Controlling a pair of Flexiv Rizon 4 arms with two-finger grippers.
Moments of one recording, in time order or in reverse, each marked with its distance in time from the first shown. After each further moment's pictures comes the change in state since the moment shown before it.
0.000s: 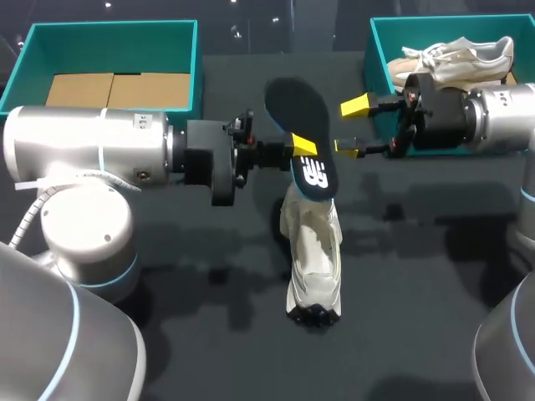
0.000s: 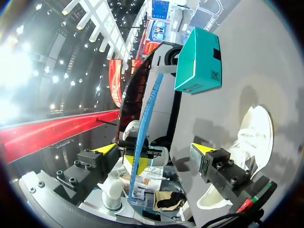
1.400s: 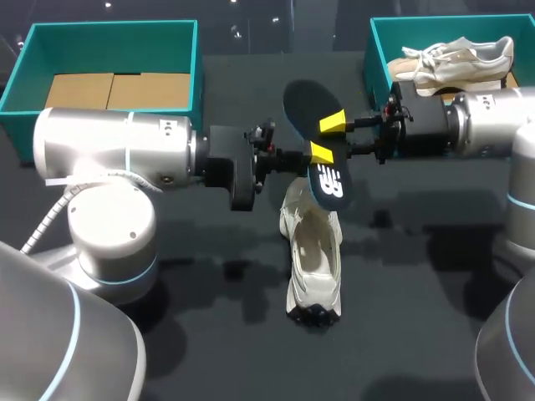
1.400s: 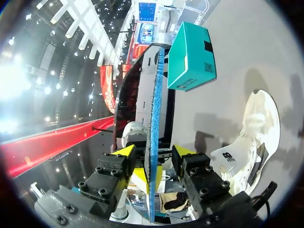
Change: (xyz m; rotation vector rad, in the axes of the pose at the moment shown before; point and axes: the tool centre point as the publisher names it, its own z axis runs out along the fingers) left arm 0.017 0.005 0.026 0.015 0.026 0.083; right arm 0.001 -0.009 0.026 -0.026 -0.058 0.115
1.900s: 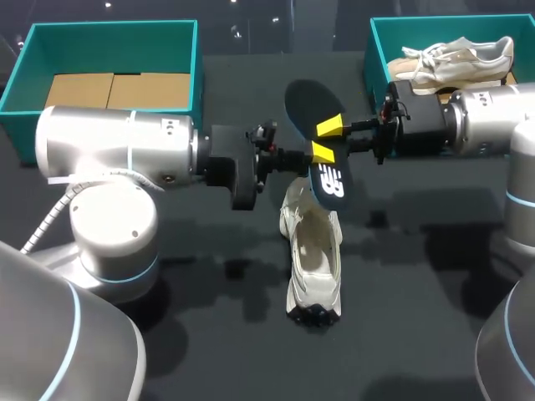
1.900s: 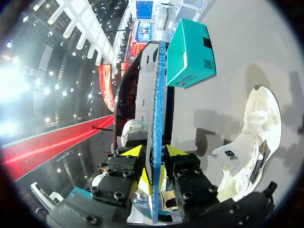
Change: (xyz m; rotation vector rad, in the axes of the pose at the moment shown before) left arm 0.001 0.001 0.002 0.002 0.004 0.008; right arm 0.001 -0.002 0.004 0.022 -0.001 0.014
